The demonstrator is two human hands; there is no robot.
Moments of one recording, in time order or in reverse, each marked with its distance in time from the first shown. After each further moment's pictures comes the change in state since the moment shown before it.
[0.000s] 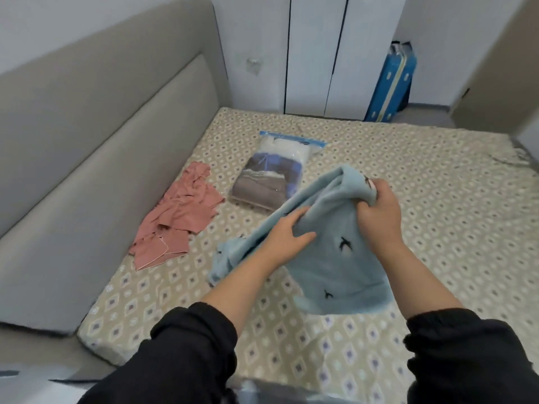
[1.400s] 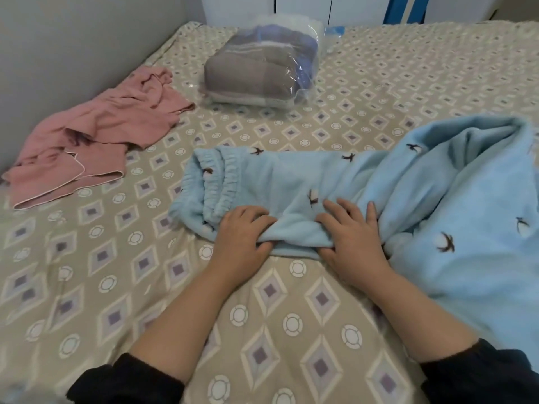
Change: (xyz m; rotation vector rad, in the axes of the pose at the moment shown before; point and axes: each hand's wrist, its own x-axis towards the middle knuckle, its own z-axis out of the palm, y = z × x) left_hand 0.009 -0.474 0.088 0.739 0.236 0.383; right_hand -0.141 0.419 0.277 -0.849 -0.325 -0.450
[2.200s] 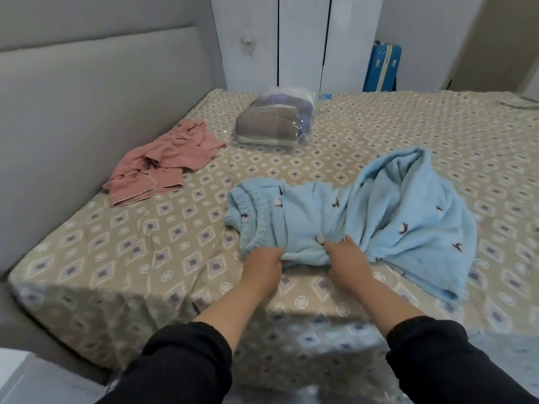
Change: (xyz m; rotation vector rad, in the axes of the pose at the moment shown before) left_hand -0.113 0.064 -0.052 -0.028 -0.157 -0.218; right_hand -0.106 -0.069 -0.045 0.020 -0.081 0.104
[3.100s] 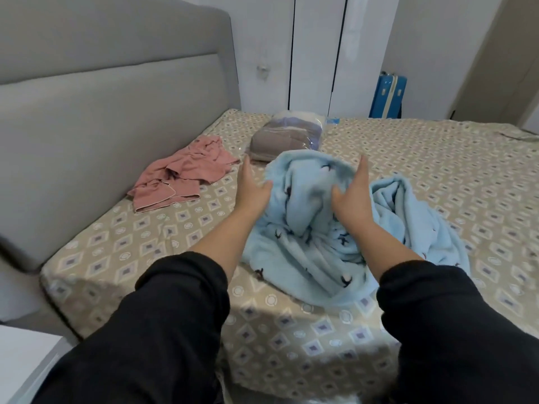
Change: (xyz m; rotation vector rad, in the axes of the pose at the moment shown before) left_hand 0.073 0.016 -0.140 -0.683 0.354 -0.183; right_hand 0.054 -0.047 -0.129 0.842 0.489 0.201
